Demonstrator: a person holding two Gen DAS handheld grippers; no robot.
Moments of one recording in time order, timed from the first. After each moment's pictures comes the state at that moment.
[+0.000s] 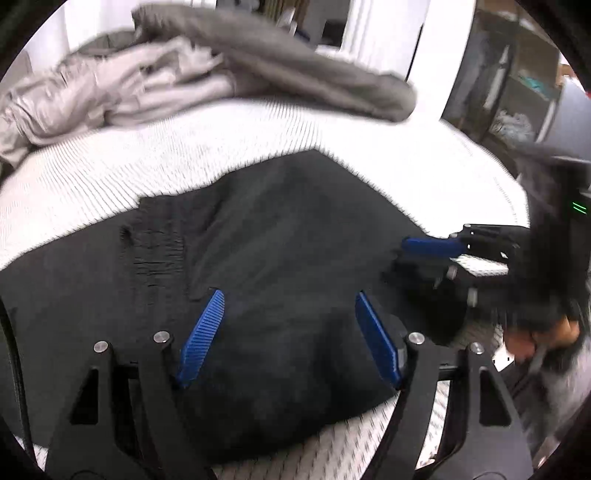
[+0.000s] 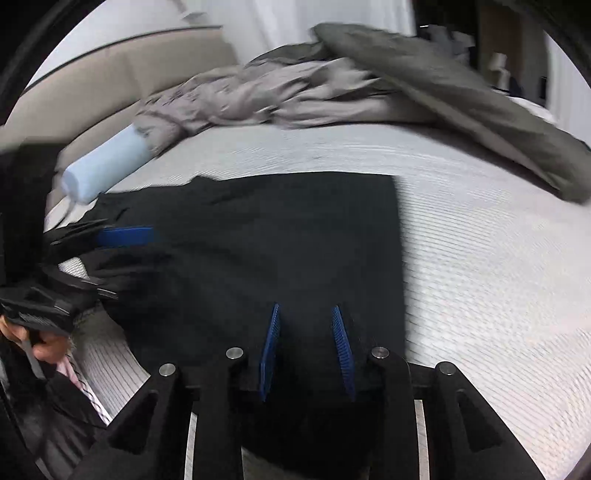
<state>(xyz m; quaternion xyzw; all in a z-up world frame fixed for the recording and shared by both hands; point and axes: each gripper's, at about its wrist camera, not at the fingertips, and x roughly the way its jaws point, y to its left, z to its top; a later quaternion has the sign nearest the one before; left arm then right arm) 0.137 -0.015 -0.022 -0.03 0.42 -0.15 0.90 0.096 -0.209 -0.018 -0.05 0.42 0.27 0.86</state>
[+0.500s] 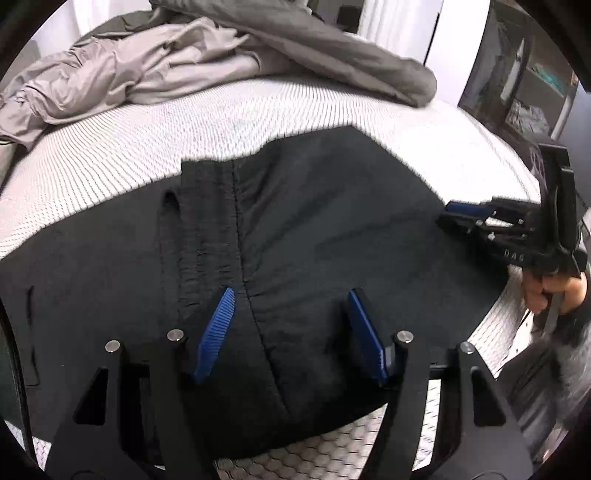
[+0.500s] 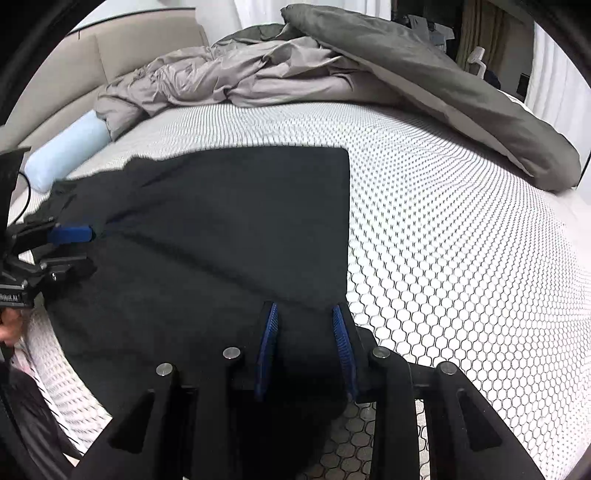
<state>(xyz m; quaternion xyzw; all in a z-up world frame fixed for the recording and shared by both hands) 0.115 0.025 -0.019 -0.03 0.42 -0.13 0.90 0.118 -0.242 -0.039 -0.07 0.44 0.19 0.87</state>
